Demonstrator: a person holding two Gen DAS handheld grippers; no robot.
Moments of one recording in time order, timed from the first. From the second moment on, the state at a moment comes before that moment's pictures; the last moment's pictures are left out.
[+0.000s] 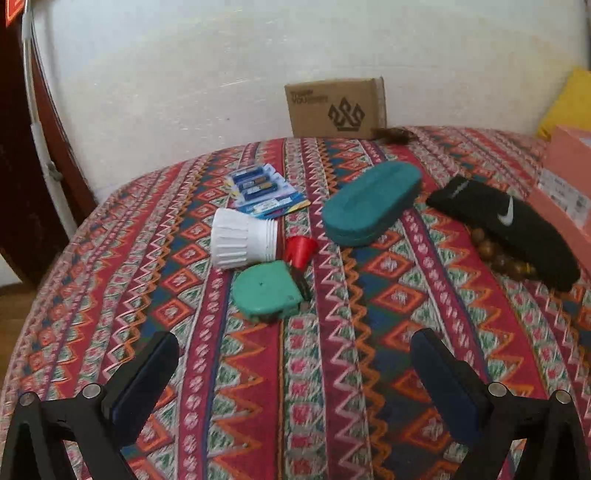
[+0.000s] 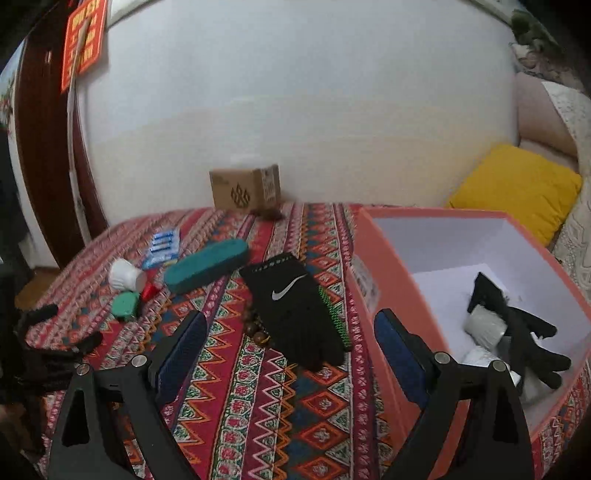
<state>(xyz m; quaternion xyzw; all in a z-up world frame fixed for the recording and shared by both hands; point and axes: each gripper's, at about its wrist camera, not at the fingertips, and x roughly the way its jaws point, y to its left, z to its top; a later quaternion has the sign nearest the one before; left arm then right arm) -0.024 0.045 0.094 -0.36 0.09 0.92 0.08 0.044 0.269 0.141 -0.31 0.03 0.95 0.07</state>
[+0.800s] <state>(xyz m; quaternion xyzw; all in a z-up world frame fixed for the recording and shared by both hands) -0.117 0.031 0.021 -0.43 0.02 0.90 0.11 -0.071 0.296 0.028 -0.44 0.02 0.90 0.02</state>
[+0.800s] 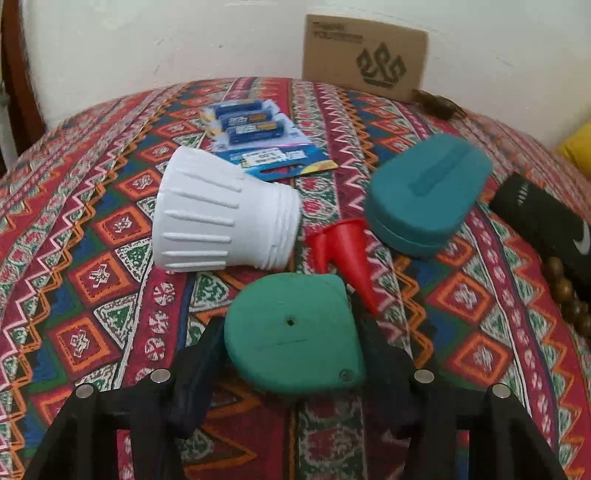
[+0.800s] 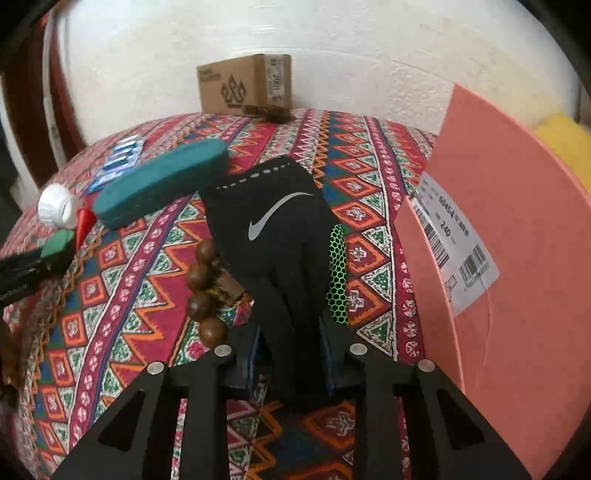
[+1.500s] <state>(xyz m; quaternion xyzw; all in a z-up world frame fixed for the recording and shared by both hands) 0.047 0.001 0.160 -0.31 0.03 0.95 0.06 0.079 0.201 0.152 -0.30 0.02 0.95 -0.08</state>
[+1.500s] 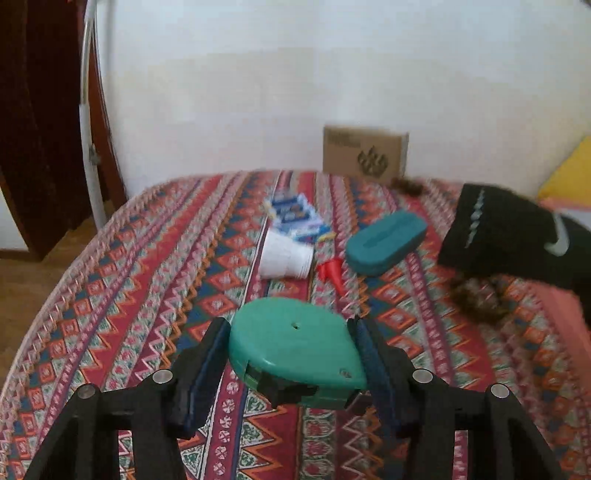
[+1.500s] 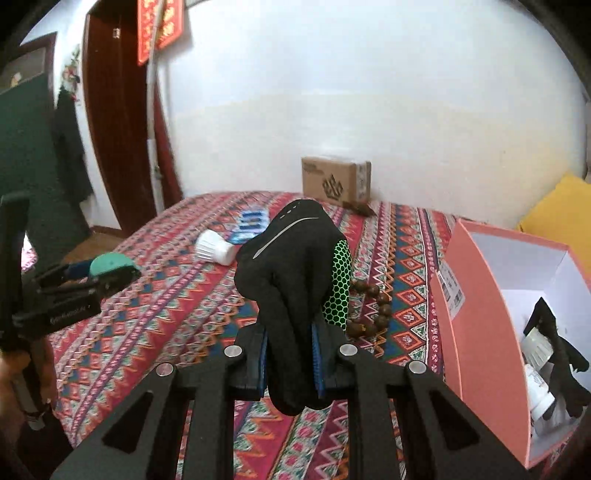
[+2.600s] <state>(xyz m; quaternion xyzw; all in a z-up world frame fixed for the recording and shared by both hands) 0.099 0.290 0.255 -0.23 0.08 0.92 0.31 0.194 0.402 0.244 -0.15 0.13 0.97 0.14</state>
